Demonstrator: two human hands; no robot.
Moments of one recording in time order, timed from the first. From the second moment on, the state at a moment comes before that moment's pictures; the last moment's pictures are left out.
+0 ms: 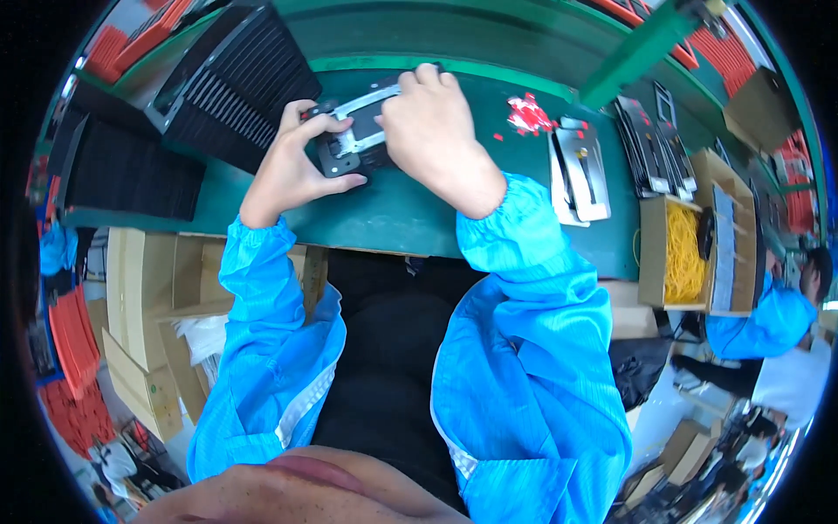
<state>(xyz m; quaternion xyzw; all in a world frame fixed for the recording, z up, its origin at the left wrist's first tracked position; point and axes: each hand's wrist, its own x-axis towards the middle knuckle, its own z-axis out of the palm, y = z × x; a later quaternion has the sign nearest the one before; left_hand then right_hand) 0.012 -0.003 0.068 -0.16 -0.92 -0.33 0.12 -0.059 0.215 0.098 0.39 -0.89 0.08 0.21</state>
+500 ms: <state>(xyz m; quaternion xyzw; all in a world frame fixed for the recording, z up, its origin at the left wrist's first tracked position) 0.138 0.059 -0.022 -0.10 -0.69 -0.69 0.20 0.010 0.418 0.005 0.04 -0.95 0.10 0.29</state>
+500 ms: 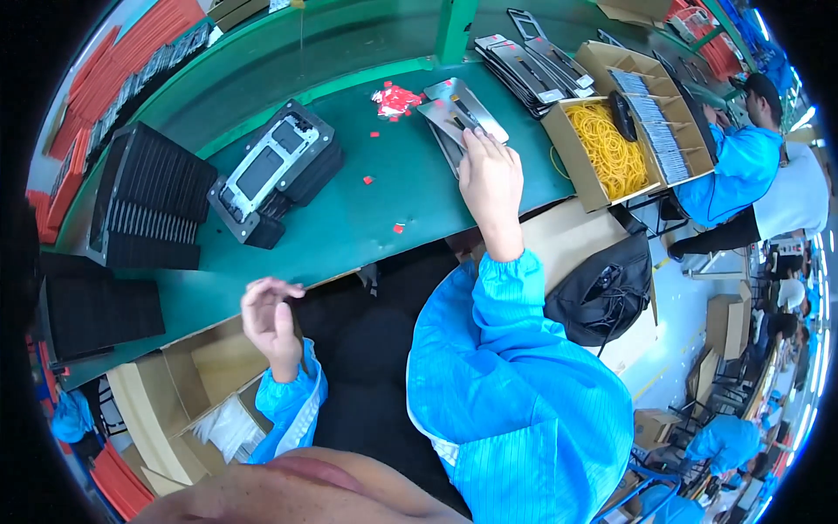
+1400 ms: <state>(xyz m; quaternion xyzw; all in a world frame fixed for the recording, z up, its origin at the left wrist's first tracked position) 0.112 0.106 0.000 -0.21 -0.71 -0.67 0.06 0.033 0.307 0.077 0.36 -0.57 0.73 -0.06</state>
